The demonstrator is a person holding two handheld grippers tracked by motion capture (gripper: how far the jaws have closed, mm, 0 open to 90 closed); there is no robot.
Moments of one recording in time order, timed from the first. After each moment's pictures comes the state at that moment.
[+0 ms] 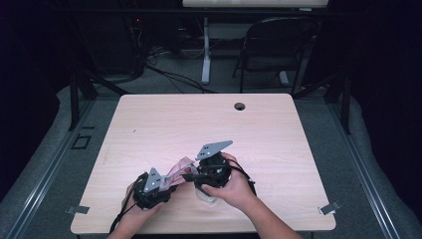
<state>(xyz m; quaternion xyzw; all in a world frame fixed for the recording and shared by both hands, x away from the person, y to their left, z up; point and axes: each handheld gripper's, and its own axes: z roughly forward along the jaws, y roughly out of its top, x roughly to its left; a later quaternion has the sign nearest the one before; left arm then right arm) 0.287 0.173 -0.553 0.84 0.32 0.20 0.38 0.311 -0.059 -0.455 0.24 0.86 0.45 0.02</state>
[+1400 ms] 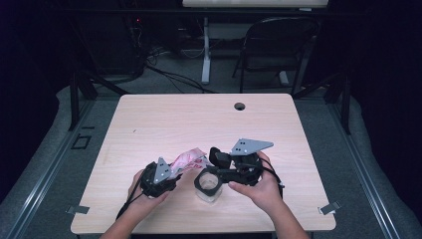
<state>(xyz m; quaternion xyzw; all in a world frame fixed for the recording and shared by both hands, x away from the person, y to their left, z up) 0.309 0.151 -0.535 0.85 0.28 0.25 0.36 0.299 -0.127 -0.433 0.28 0.81 0.50 0.12</state>
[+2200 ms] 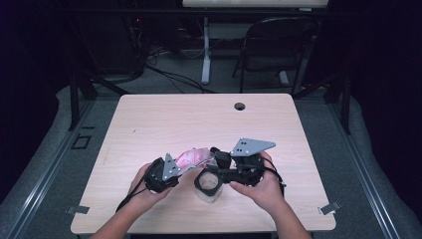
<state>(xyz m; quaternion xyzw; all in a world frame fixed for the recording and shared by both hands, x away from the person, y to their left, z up) 0.317 0.139 -0.520 0.88 0.24 0.28 0.31 0.294 -0.127 -0.424 0.25 0.81 0.51 0.13</state>
